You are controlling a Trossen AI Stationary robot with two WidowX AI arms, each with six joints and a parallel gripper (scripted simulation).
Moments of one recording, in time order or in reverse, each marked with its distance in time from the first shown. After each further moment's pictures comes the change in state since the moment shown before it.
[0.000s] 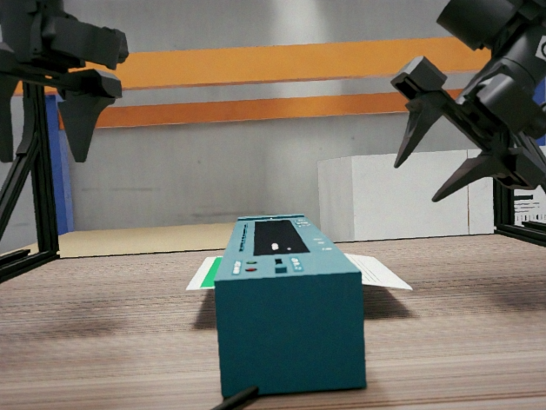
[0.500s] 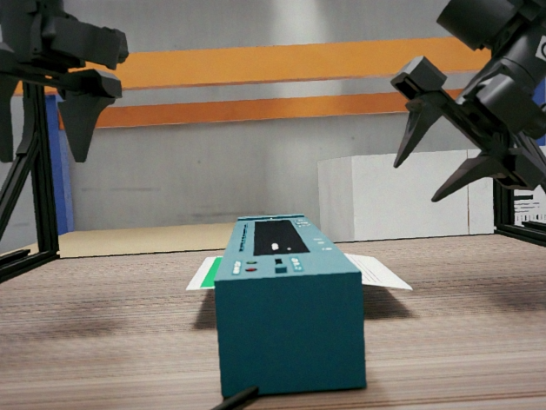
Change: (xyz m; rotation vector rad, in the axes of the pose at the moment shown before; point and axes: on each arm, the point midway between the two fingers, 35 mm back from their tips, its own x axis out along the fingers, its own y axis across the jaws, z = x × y) left arm 0.000 0.000 0.000 -0.001 0.001 -0.003; right arm 0.000 0.000 0.000 0.000 0.000 0.000
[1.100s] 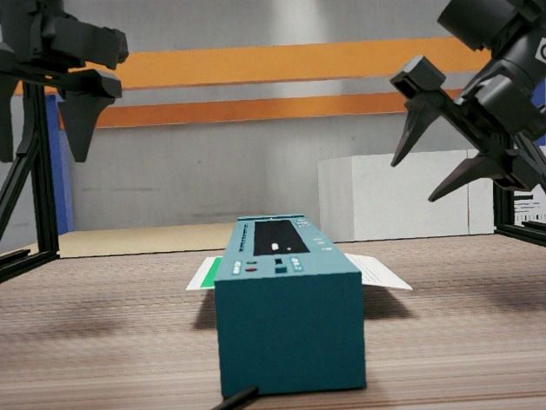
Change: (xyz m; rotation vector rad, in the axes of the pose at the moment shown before) left arm 0.001 -0.002 -0.001 -0.004 0.003 -0.019; right arm 0.000 0.000 0.000 0.000 0.000 0.000
